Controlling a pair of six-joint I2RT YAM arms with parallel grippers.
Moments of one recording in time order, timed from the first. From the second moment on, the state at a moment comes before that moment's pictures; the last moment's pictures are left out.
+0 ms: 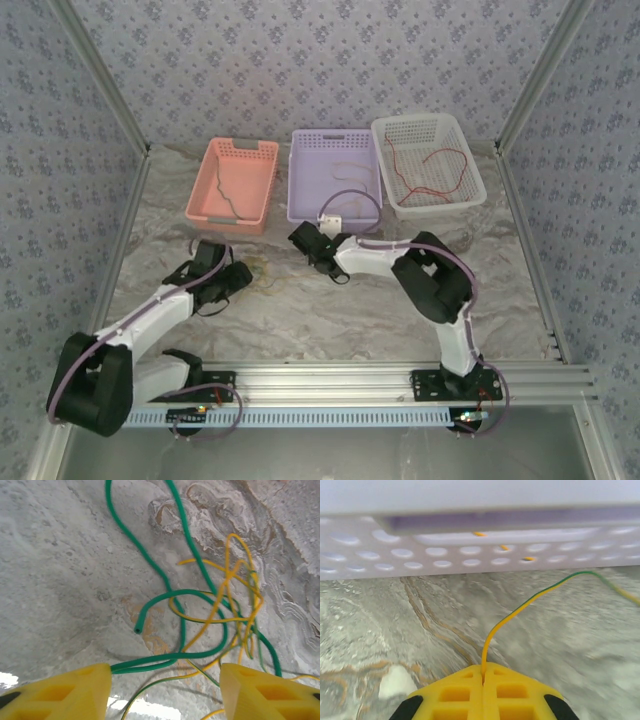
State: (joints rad) left arm -0.34 1.15 0.49 -0.36 0.00 -0.83; right arm 0.88 1.96 1.25 -0.38 0.56 0.80
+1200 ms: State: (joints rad) left arm -0.34 1.17 0.57 -0.36 -0.11 -0.80; right arm 0.67 1.26 1.56 -0.67 0.46 0.49
